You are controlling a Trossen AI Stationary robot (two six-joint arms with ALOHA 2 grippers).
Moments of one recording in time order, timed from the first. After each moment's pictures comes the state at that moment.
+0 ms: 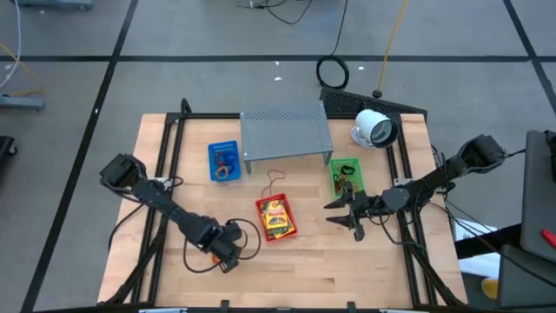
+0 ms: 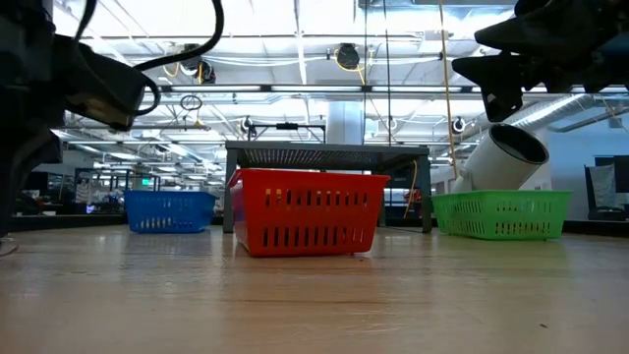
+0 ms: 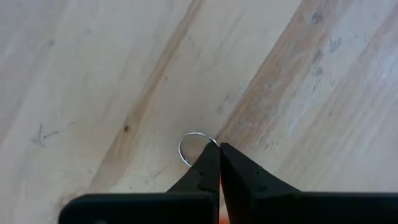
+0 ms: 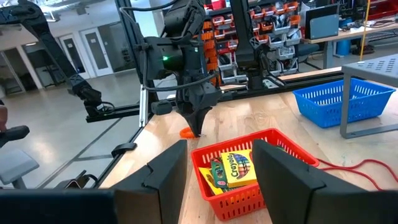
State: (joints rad) left arm -0.59 1.70 0.95 -0.62 0.02 -1.14; right arm 0.43 1.17 0.16 1.02 0.29 0.22
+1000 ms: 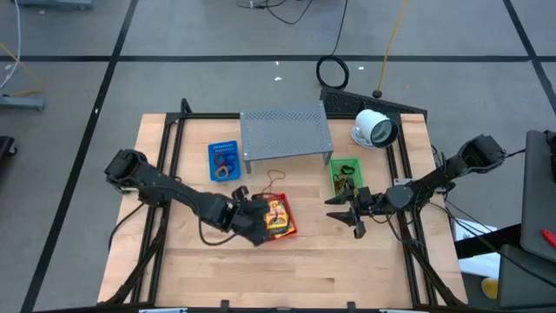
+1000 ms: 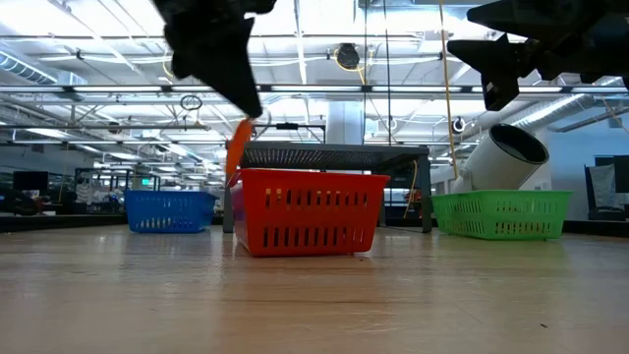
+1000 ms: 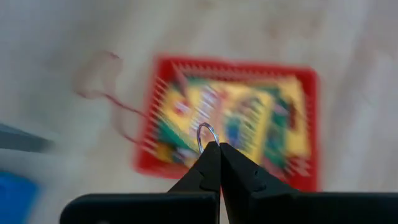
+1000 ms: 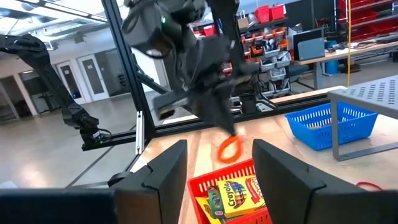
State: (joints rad) left arm -0.39 1.70 1.27 -0.66 -0.45 -0.70; right arm 0.43 1.17 0.16 1.12 0.34 0.22
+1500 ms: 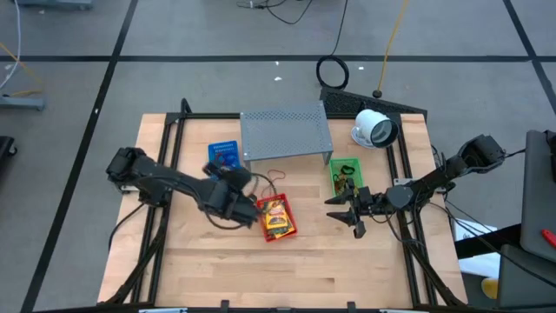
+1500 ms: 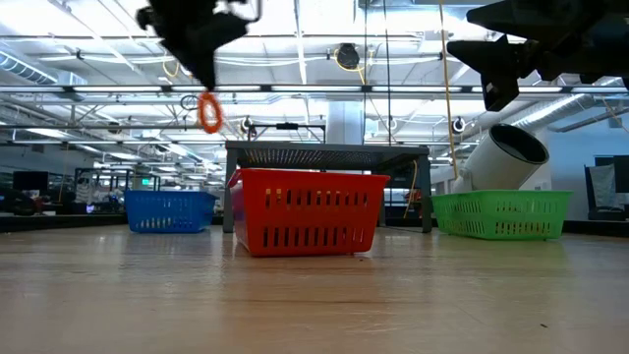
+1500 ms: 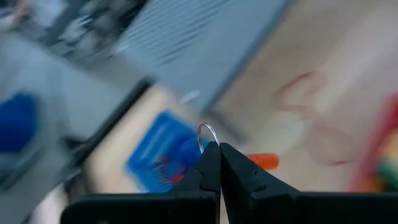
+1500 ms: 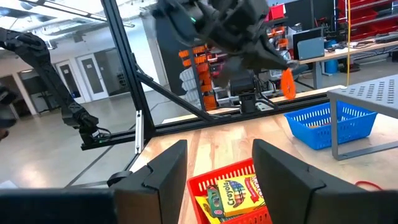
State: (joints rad) left arm -0.31 1.70 1.45 -1.39 -0.84 -1.03; right arm 0.43 1.17 0.16 1.12 0.34 0.22
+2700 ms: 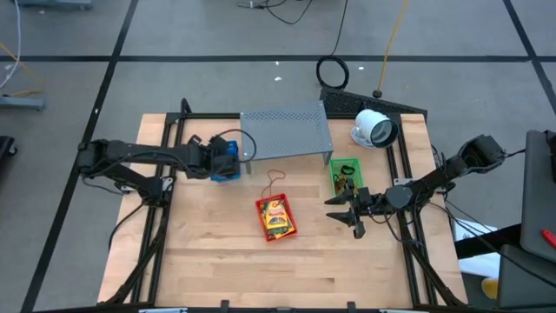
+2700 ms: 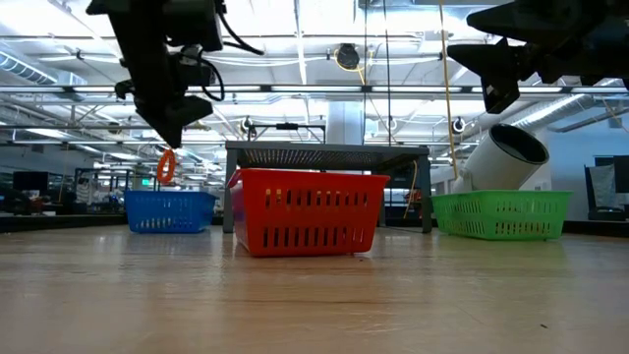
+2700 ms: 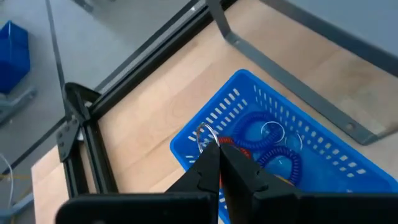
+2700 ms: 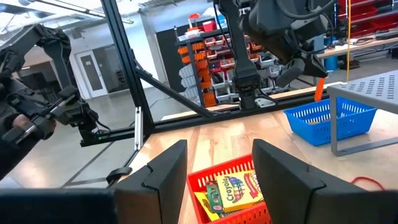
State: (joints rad) left arm 0.10 1.34 0.94 -0.97 -0.72 -0.71; right arm 0.43 1.17 0.16 1.10 0.34 0.22
